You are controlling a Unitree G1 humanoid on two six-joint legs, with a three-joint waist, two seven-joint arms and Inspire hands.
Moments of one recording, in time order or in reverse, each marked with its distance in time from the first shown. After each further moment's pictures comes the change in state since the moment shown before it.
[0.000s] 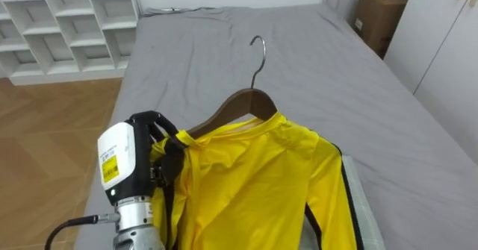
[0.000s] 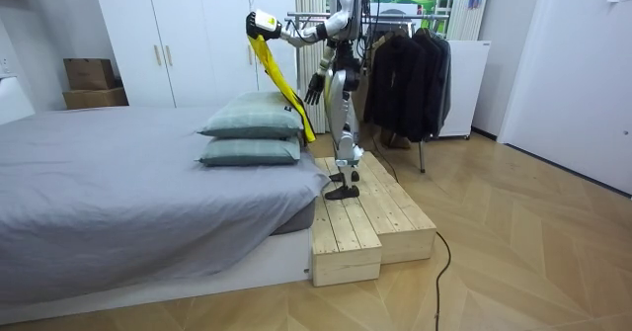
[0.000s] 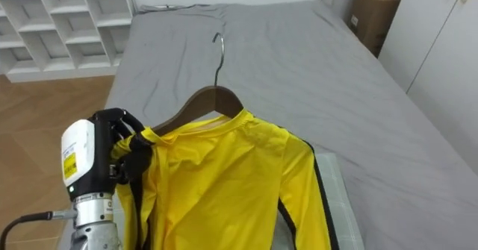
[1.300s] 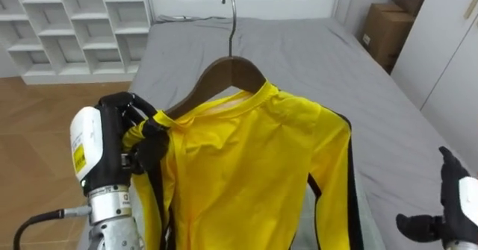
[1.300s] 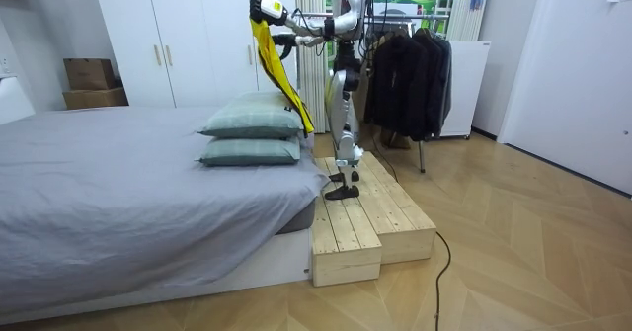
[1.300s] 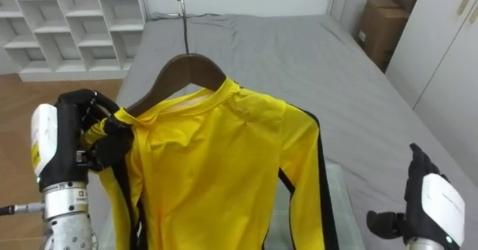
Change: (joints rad) left arm 0.079 0.005 0.102 -0.257 -0.042 0.035 -0.164; right arm 0.109 -0.051 -0.174 -0.921 -1.010 -0.021 -0.391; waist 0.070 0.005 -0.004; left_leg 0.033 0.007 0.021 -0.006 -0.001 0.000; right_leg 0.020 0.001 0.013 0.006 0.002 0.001
